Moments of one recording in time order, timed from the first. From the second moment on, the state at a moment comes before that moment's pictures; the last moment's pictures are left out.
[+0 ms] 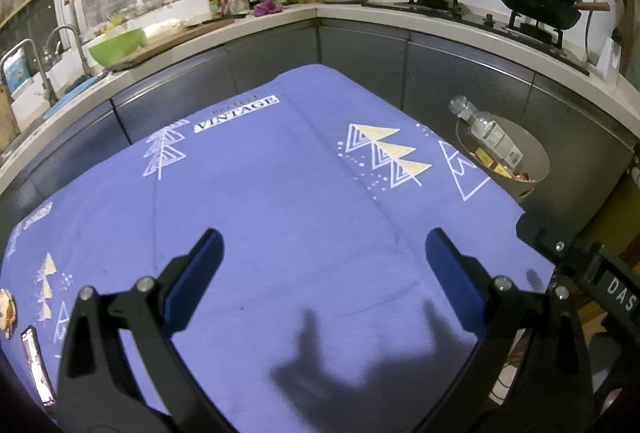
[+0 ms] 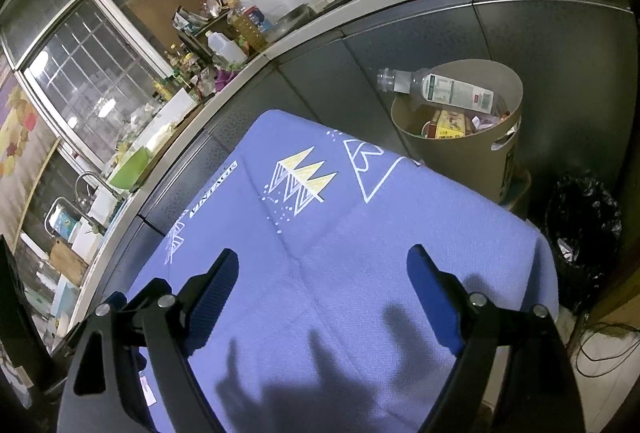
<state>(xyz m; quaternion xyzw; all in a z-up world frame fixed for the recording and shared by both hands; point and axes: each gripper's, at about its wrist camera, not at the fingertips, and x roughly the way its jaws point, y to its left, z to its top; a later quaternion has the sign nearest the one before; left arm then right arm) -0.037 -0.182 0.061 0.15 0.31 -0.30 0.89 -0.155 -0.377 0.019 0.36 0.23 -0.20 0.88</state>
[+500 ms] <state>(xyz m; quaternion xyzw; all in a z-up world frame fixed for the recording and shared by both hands) -0.036 -0.181 0.060 0.15 0.31 -0.28 0.90 -0.154 -0.381 0.012 0.37 0.24 -0.19 0.88</state>
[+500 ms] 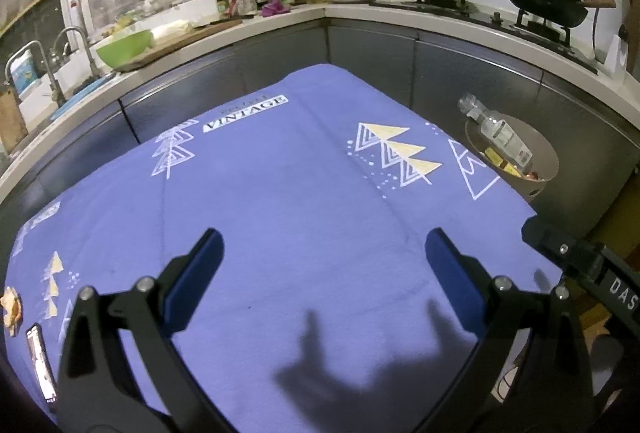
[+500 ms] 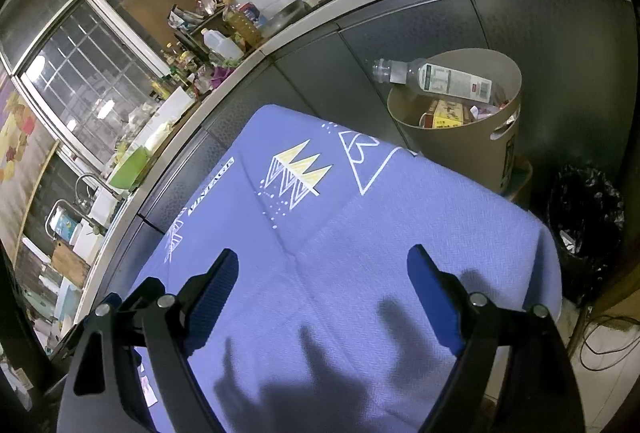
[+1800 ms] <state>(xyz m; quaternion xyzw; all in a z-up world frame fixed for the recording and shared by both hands) -0.037 -0.178 0.065 0.17 0.28 -0.25 0.91 -0.145 -0.375 0.005 0.38 0.25 -0.18 0.88</state>
